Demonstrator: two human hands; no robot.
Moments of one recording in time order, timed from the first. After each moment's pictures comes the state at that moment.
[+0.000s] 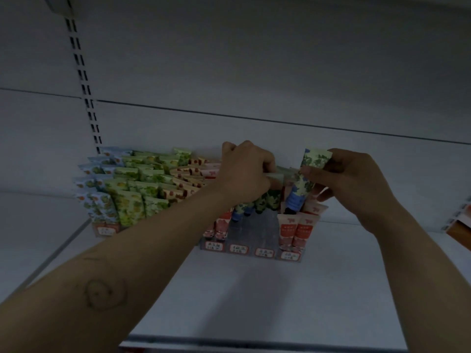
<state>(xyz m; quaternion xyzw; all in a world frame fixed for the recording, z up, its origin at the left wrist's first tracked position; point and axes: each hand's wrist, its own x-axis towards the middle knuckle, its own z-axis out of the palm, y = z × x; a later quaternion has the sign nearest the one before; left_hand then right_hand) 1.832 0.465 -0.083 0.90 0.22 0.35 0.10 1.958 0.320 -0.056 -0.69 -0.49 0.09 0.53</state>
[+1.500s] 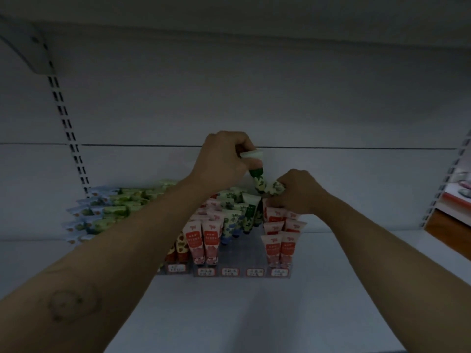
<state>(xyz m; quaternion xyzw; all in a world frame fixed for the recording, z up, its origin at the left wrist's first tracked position) 1.829 0.474 -0.016 0.85 0.19 0.43 0.22 1.977 0.367 -0.047 -0.81 -0.56 -0.01 0.19</state>
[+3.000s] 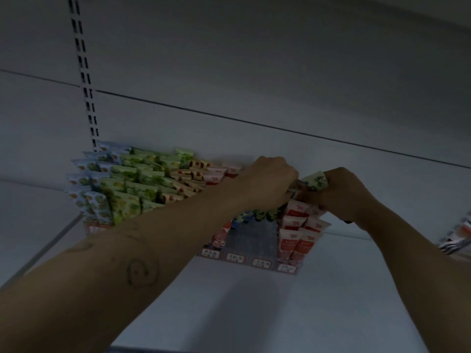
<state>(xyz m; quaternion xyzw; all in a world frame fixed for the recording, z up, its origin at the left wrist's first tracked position) 1.860 0.473 -0.071 0.97 0.11 0.19 -0.02 1.987 0.357 -0.052 -0.81 -0.51 0.06 0.27</state>
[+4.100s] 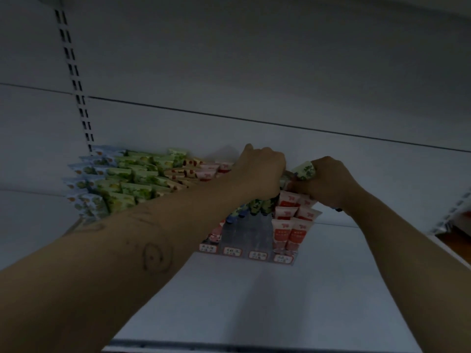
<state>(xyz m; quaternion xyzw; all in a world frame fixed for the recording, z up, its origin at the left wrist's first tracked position) 1.873 0.465 -0.066 0.96 0.24 0.16 -0.06 1.991 0.362 -0.058 -0.80 -0.54 0.02 0.26</state>
